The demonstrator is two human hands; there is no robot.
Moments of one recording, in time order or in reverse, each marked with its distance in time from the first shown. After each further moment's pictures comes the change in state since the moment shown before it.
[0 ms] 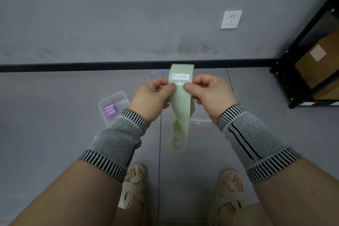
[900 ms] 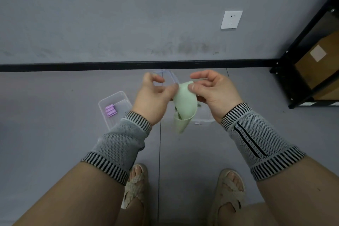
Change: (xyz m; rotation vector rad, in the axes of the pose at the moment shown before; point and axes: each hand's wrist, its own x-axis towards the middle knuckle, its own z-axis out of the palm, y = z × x) left_hand -0.005 0.002 0.006 0.097 0.160 0.046; right_hand 0.001 0.002 -0.006 0.128 -0.024 0.030
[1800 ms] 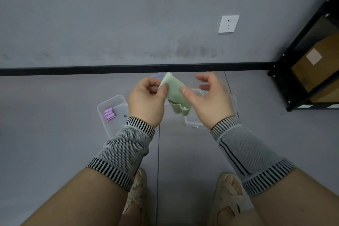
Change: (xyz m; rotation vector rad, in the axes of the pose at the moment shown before) left_hand 0.007 -0.006 0.007 0.027 0.259 0.123; right_hand -0.010 0.003 0.007 -0.544 0.245 -0.119
